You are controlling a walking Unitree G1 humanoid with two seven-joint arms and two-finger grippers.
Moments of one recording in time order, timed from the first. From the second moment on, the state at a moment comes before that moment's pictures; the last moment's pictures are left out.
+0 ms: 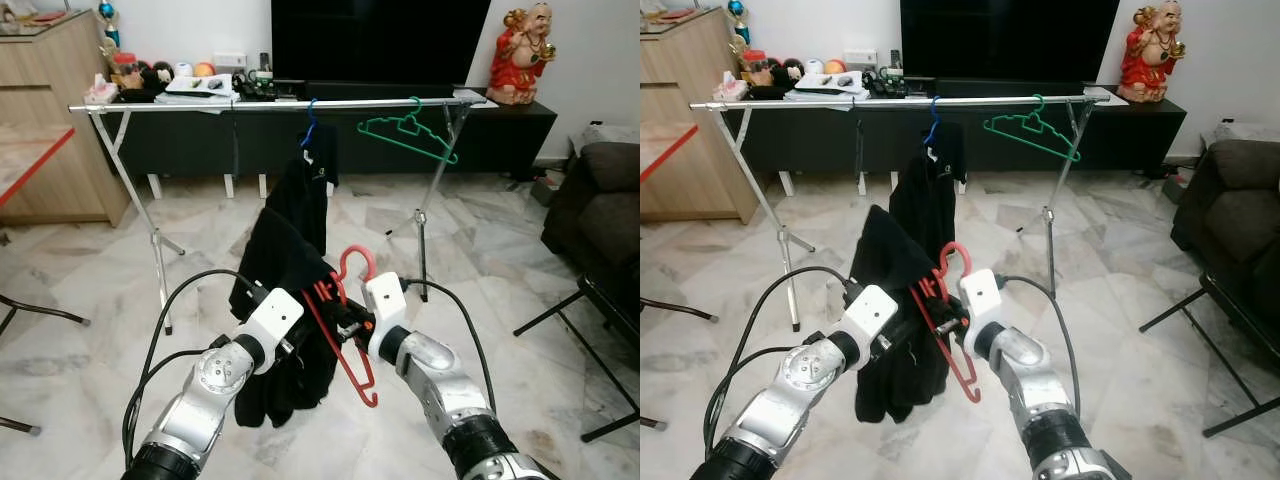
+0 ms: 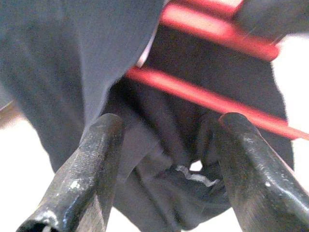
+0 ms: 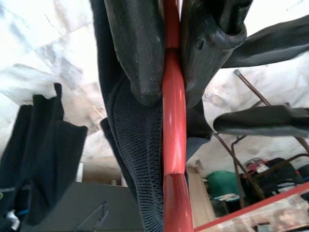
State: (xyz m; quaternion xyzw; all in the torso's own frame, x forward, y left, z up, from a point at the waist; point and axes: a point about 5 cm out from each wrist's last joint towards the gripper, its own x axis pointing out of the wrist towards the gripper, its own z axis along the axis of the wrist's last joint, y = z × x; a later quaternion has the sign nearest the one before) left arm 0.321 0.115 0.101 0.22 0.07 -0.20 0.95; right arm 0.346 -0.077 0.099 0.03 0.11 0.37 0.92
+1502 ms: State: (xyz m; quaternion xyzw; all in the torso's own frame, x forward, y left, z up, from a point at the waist) left arm 0.343 0.125 0.117 0.19 0.03 0.00 0.98; right arm 0.338 -0.061 0.103 0.02 0.12 0.44 0.89
